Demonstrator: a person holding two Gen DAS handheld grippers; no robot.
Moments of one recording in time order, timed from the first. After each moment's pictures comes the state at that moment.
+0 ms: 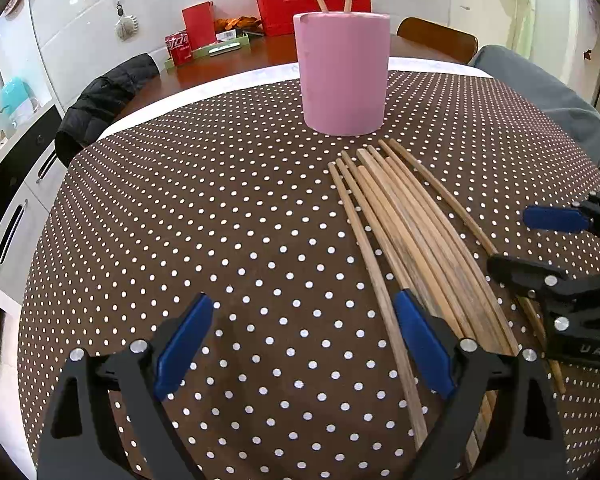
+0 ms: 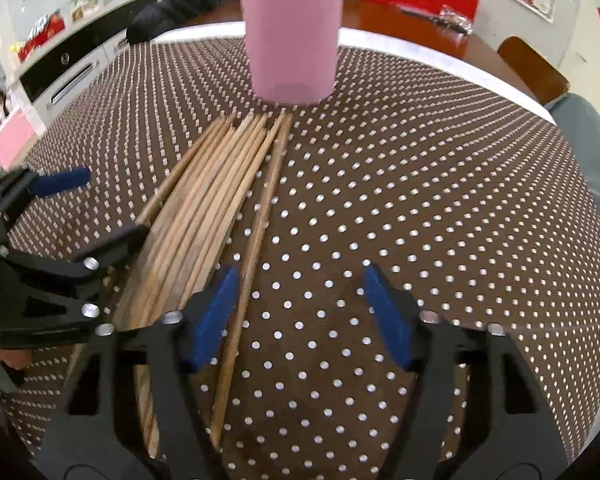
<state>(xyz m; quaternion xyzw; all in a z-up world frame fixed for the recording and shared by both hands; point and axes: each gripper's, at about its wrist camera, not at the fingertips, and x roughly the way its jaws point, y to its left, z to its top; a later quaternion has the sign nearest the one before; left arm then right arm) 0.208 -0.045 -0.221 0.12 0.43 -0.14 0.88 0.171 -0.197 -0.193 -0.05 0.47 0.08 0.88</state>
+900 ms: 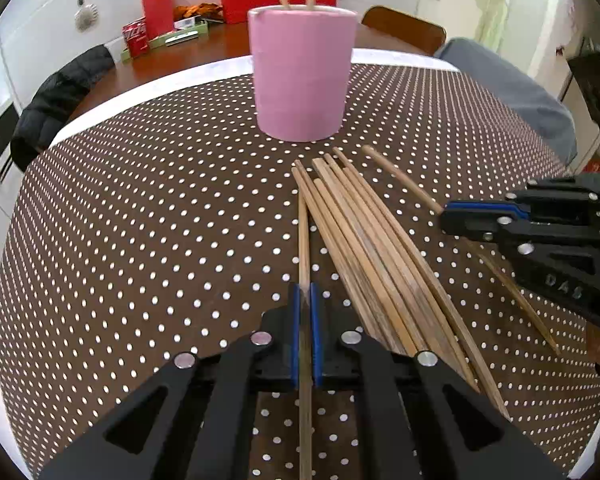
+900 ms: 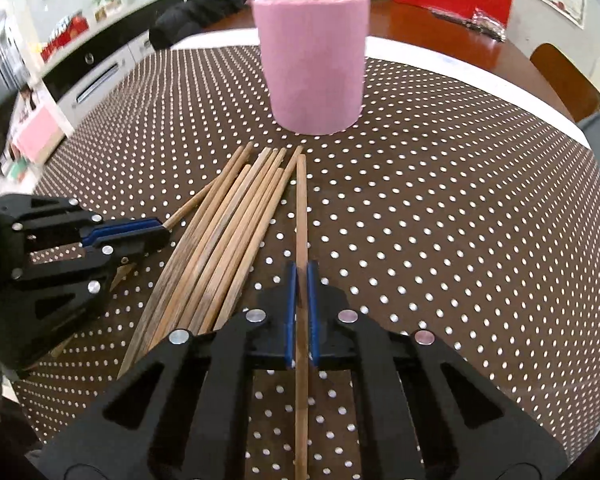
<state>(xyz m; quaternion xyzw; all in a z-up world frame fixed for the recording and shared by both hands) 0.223 -0.055 -0.213 0.10 0.46 -0.21 0.86 0.193 -0.220 -0.187 -0.01 0.47 0.13 0.87</state>
